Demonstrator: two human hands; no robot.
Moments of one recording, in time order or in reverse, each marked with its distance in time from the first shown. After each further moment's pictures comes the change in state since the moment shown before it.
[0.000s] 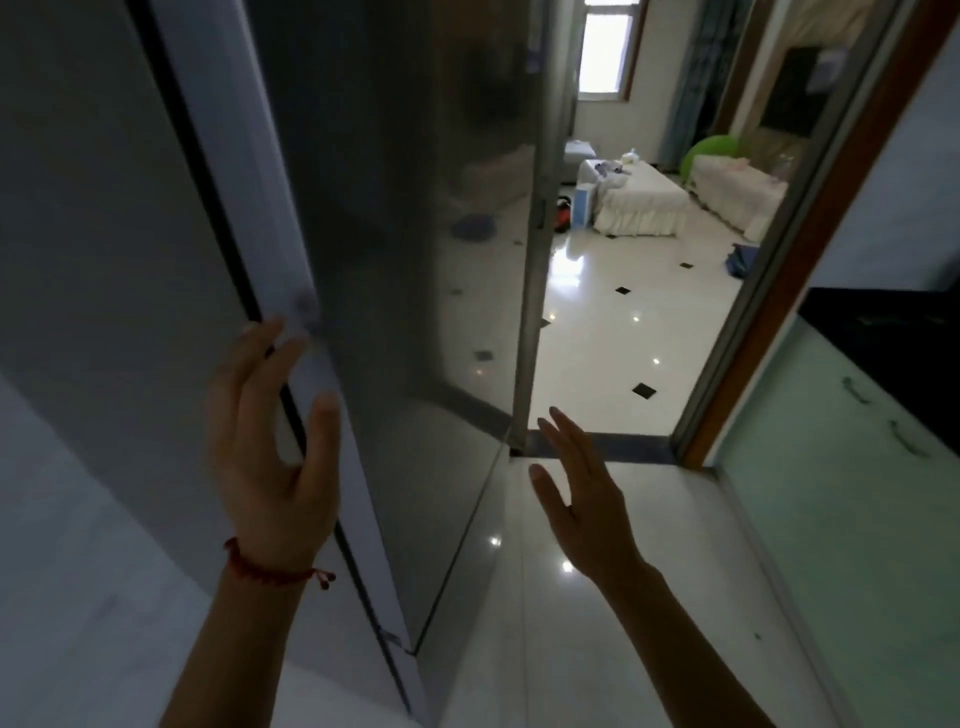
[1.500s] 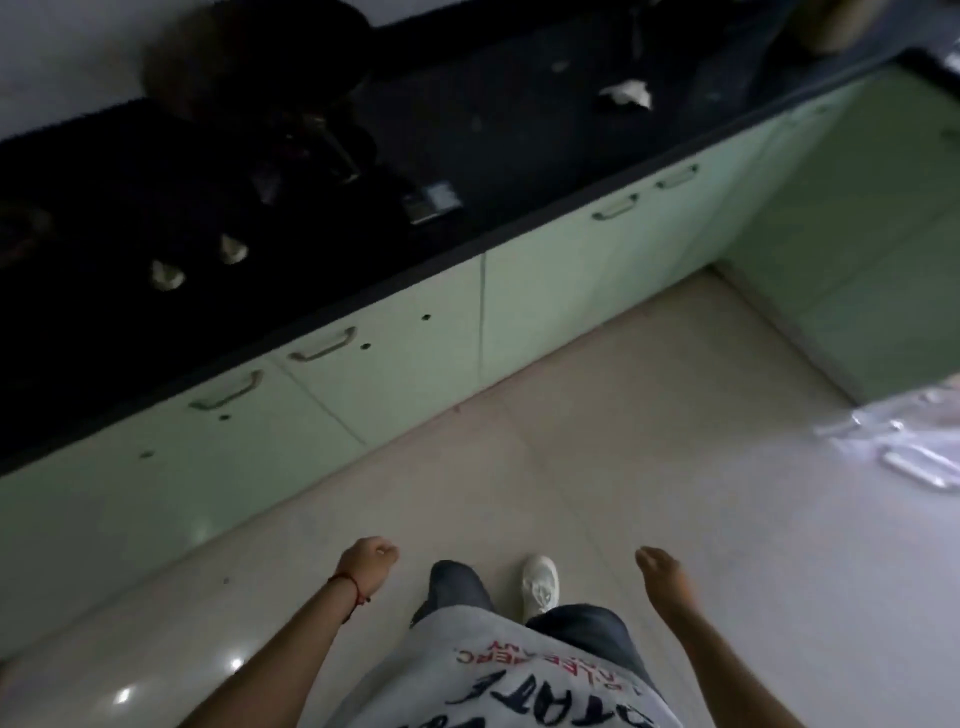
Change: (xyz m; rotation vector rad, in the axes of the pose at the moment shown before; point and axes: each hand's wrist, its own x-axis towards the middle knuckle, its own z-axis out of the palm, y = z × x) left_hand -0.494 0.478 0.369 -0.073 -2.589 0.846; right_hand -0.586 0.046 -0.175 0.269 1.823 2.274
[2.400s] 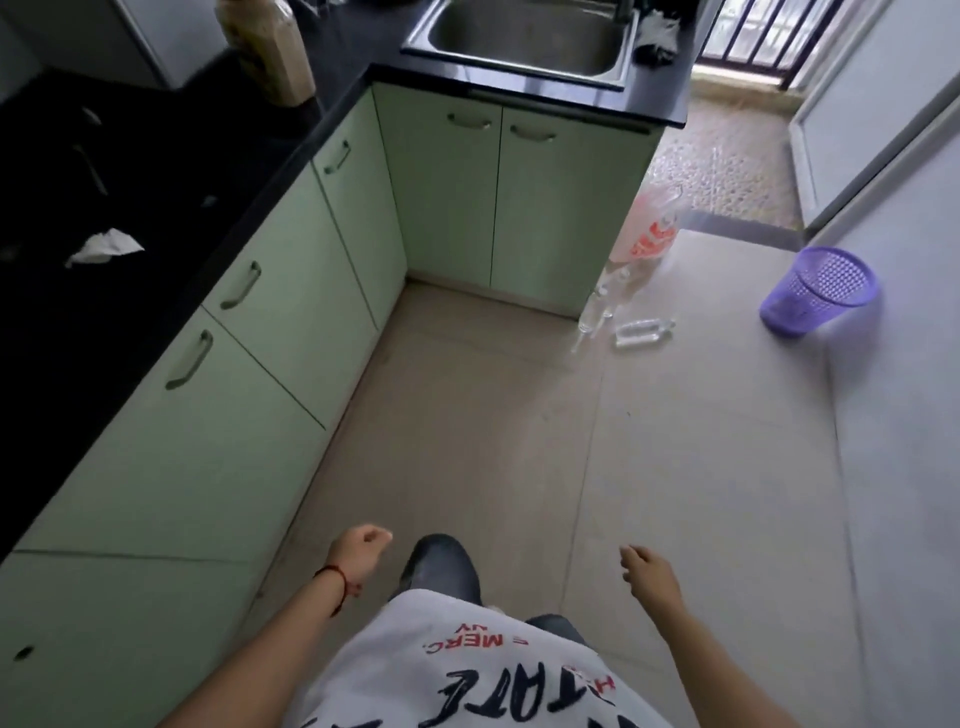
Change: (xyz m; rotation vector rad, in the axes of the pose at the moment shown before) left_hand 0.081 0.388 0.242 0.425 -0.186 0.408; right_hand 0.116 0.168 -0.238 0.653 0.350 0.377
